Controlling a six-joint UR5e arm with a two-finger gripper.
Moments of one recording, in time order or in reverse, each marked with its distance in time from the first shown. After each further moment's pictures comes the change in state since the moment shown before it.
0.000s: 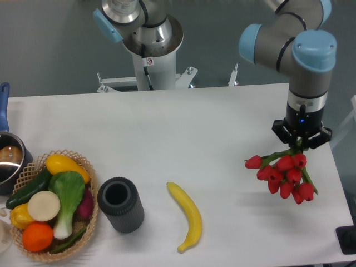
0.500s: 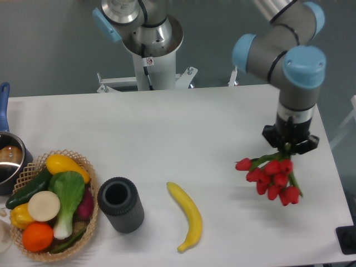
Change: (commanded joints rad) arm -0.090 -0.028 -0.098 0.008 0.080 -0.009
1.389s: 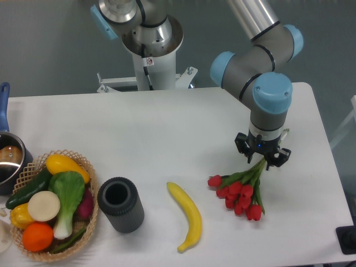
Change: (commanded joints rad) arm 0.021 -0.006 -0.043 0.162 -0.017 0.000
